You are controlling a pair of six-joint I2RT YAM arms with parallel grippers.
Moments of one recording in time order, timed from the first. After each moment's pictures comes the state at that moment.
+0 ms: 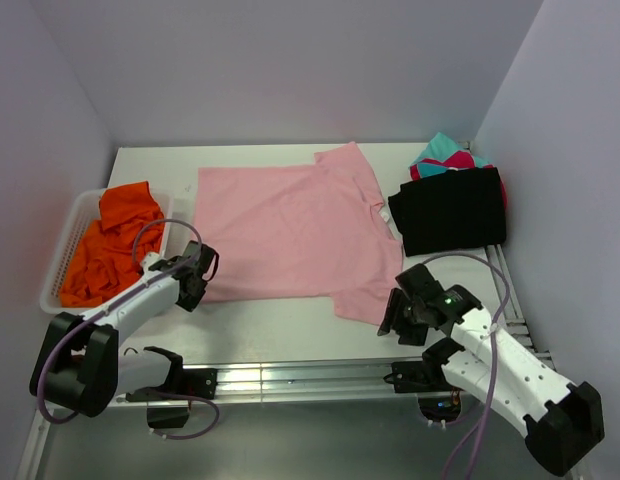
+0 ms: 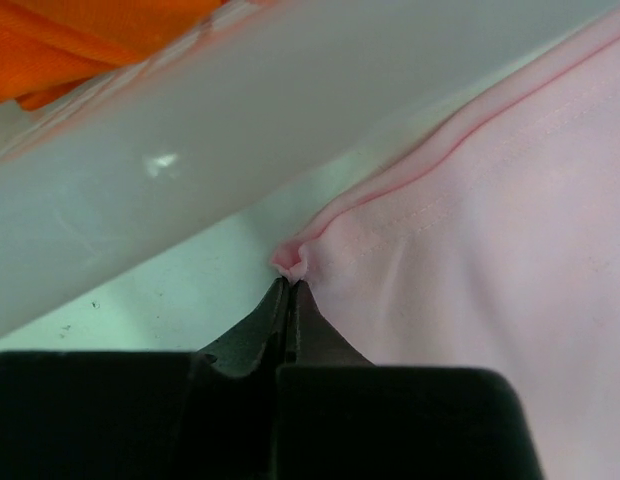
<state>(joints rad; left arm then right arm) -0.35 1.22 0.56 -0.69 -0.51 -1.40 0.52 0.73 0.49 -1.01 -0.07 0.90</state>
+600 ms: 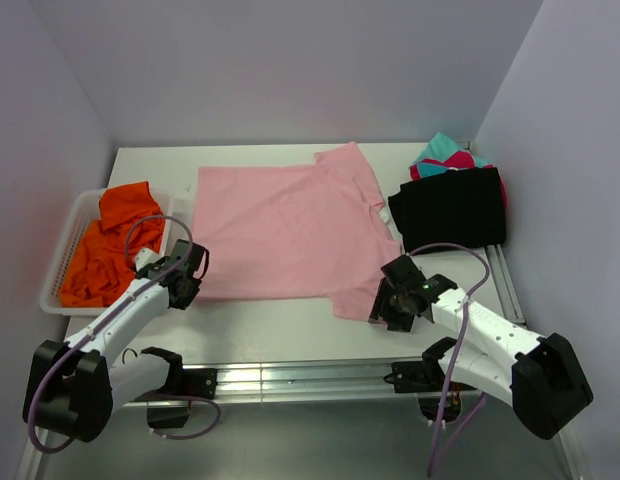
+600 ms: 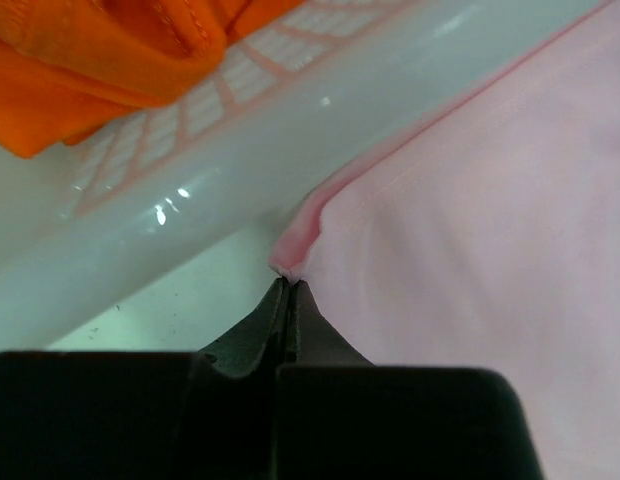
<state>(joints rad) -0.30 1.09 0.57 -0.72 -0.49 -1.28 0.52 1.00 0.45 -0.69 -0.02 0.90</state>
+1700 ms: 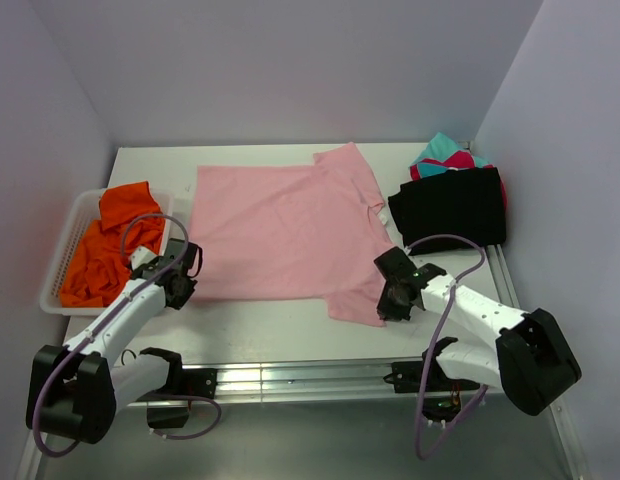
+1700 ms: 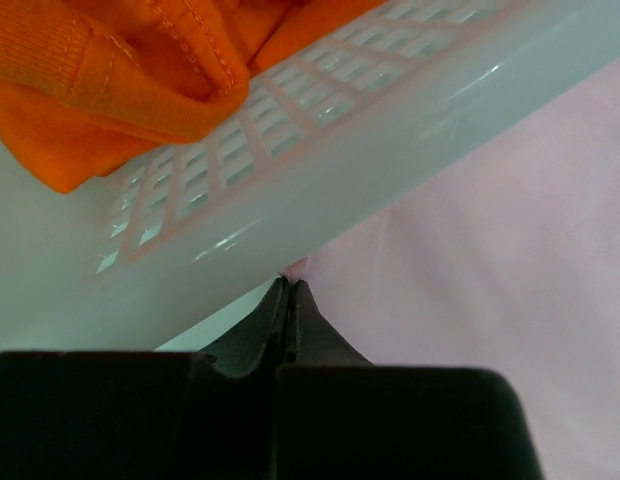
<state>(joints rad) -0.24 1.08 0.57 -0.72 -0.48 -1.19 0.52 1.14 0.51 -0.69 0.10 0.92</state>
